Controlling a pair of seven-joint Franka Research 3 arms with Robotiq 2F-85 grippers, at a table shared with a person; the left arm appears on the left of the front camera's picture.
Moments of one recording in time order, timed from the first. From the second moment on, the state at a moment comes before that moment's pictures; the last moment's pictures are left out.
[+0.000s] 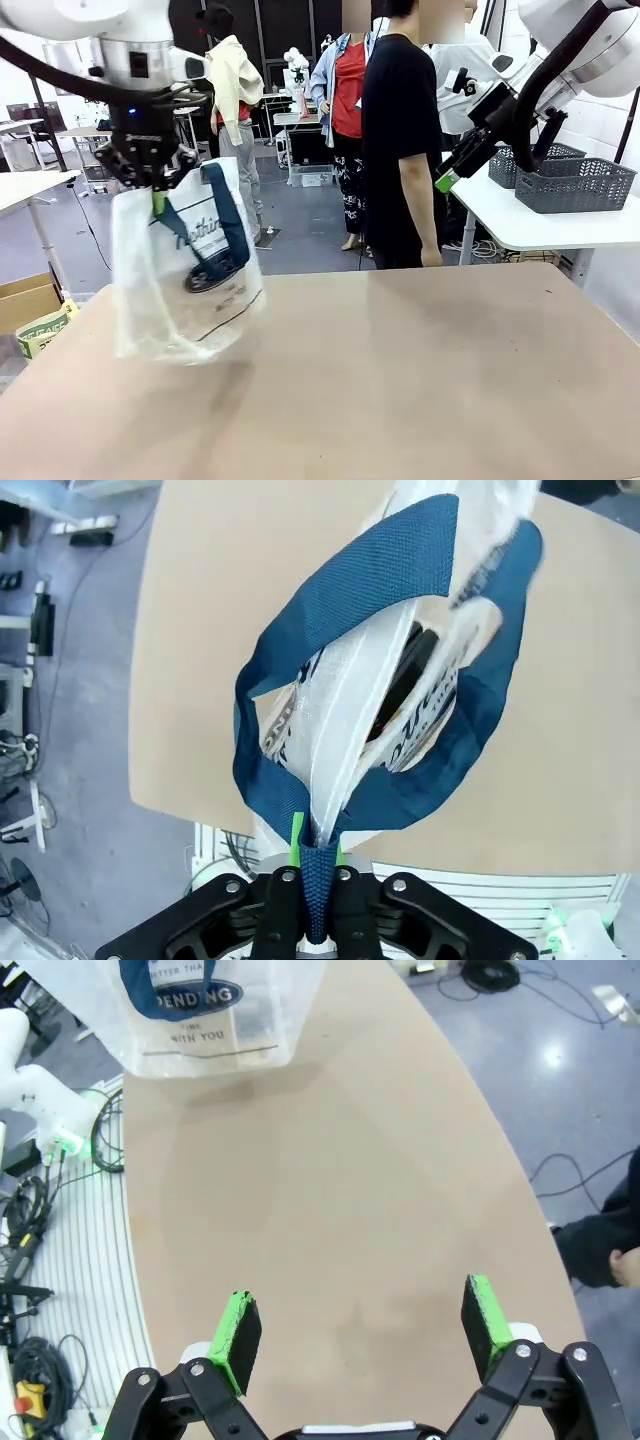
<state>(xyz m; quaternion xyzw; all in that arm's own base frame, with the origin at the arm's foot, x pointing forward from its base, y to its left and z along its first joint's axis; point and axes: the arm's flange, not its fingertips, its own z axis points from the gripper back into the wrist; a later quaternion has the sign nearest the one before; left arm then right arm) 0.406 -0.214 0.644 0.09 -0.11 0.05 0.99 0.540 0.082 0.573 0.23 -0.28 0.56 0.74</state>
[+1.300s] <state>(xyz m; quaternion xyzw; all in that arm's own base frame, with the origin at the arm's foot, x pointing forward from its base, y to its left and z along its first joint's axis) 0.404 -0.191 0.624 0.10 -0.11 0.07 0.99 0.540 0.082 0.573 0.23 -0.28 0.56 0.74</state>
